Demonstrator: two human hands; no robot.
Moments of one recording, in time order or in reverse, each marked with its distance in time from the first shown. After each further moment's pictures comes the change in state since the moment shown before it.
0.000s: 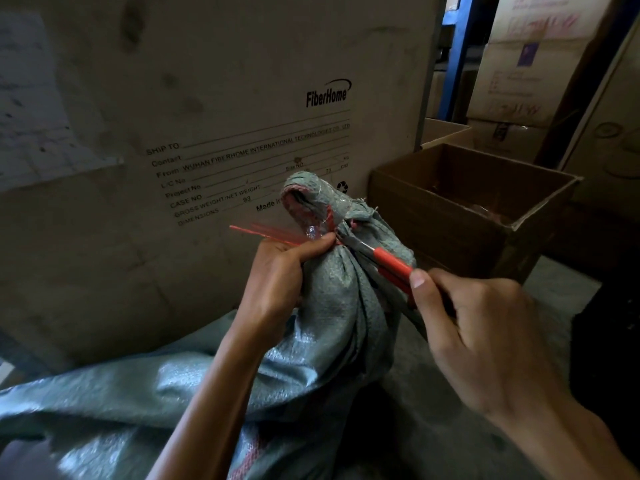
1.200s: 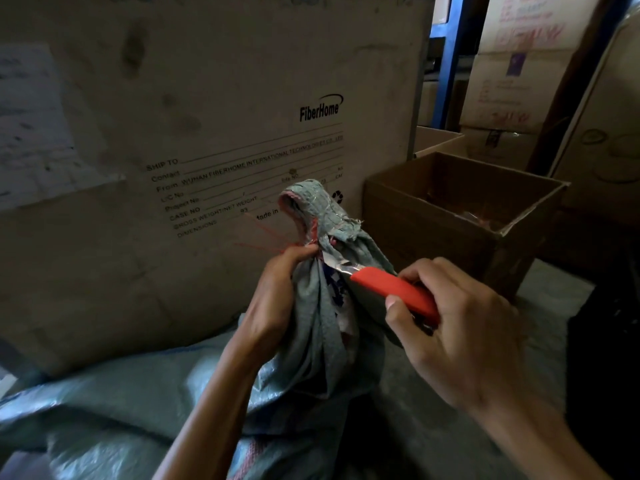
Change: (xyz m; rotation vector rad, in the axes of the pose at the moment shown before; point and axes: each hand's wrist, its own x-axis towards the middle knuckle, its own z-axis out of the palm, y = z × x) left_hand 0.010 -0.021 -0.003 -0.077 -0.101 -0.049; right_hand 0.000 0.010 0.010 0.028 0.072 -0.045
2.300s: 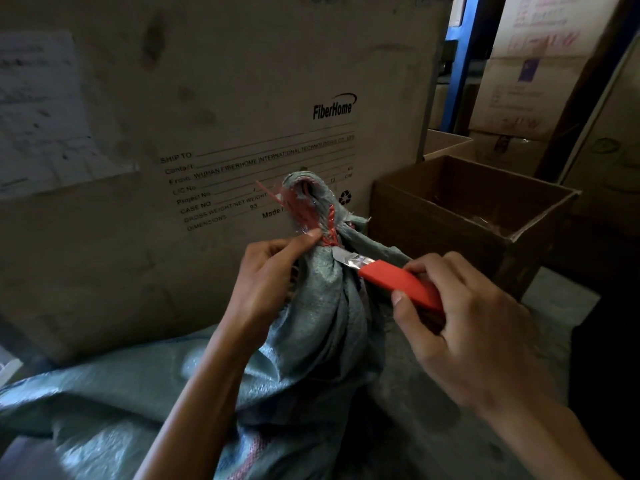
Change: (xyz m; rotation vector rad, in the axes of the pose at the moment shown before) left_hand -0.009 0.020 -0.018 0.149 0.067 0.163; right_hand 0.003 -0.006 -0.002 -0.098 -0.073 -0.015
